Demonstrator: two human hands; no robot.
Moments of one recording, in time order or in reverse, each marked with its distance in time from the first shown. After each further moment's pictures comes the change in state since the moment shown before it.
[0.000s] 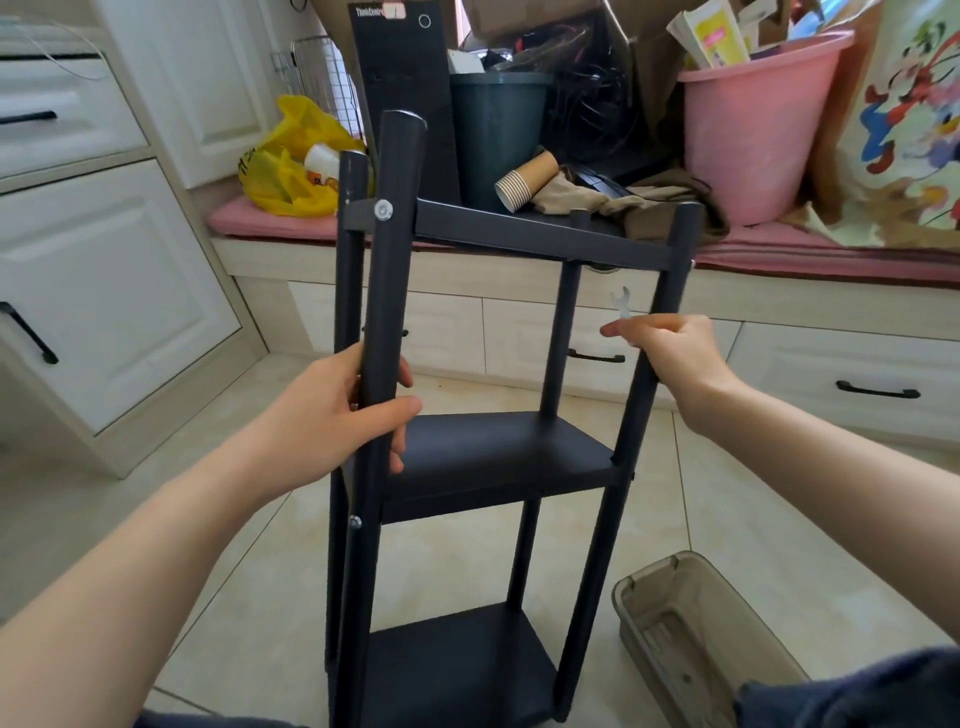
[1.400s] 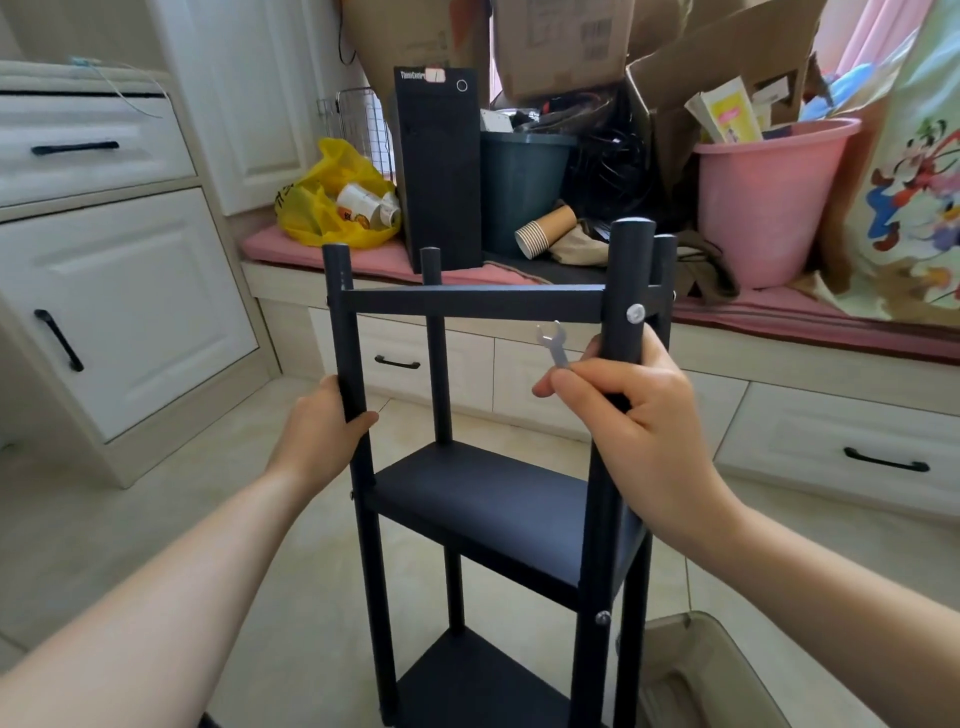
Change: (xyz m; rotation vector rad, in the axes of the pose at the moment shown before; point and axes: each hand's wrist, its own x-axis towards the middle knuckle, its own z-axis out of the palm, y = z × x) left_hand 0.058 -0.070 -0.006 0.288 0.448 -0.198; right_hand -0.084 -0.063 0.030 -0.055 -0.050 -0.693
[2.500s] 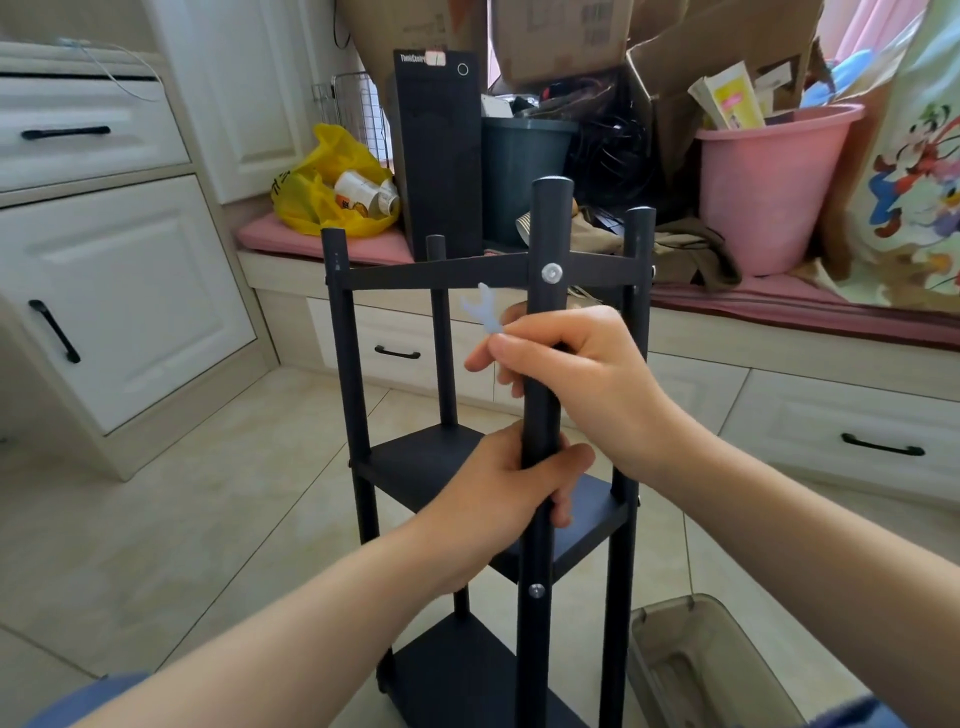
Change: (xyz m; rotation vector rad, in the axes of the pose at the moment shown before) left_hand -0.113 0.104 0.025 -0.793 -0.673 0.081; right_hand 0.027 -0.026 0.025 0.240 -0.337 0.089
